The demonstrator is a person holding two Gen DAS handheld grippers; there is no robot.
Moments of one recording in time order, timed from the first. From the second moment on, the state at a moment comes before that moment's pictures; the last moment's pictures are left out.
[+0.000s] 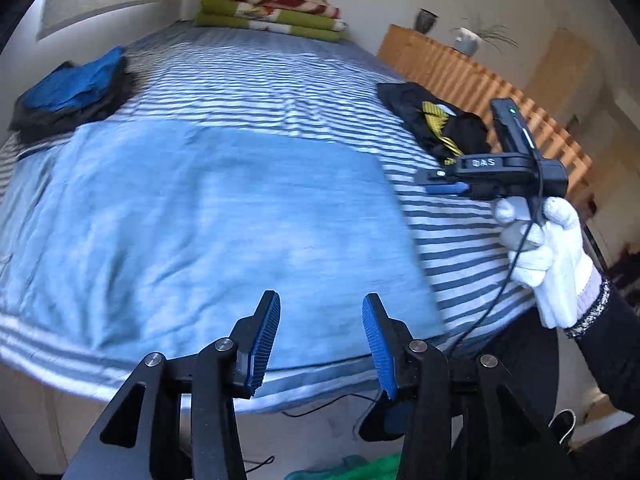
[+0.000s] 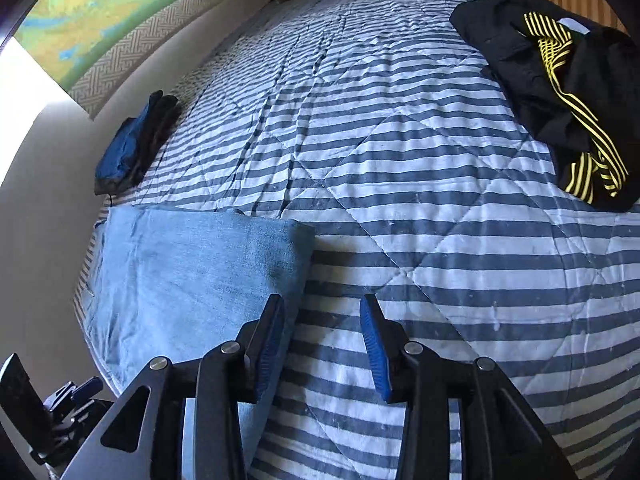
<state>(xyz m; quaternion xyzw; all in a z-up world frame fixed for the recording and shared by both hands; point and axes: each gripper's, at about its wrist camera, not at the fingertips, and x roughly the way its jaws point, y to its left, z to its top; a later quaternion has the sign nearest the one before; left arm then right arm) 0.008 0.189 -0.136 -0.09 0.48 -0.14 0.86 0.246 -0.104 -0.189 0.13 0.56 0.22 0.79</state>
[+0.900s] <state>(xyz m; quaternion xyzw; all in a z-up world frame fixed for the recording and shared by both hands) 0.061 0.091 -0.187 -0.04 0.56 -0.21 0.80 0.284 -0.058 -0.228 0.14 0.61 0.24 0.74</state>
